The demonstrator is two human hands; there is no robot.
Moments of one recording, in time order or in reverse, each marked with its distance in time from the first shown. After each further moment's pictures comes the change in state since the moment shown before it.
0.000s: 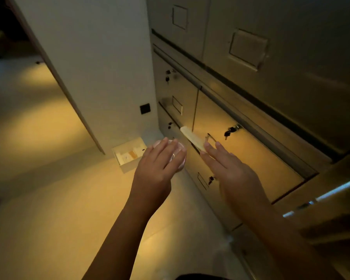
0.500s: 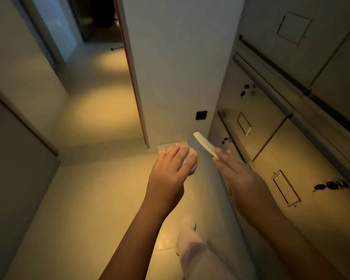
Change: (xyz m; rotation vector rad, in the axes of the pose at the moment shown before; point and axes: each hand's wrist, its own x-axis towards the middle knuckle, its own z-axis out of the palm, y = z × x) left_hand -0.016 -0.151 -0.014 0.170 0.007 -0.307; right_hand 0.137 -0.061 0.116 0.140 -0.175 -0.216
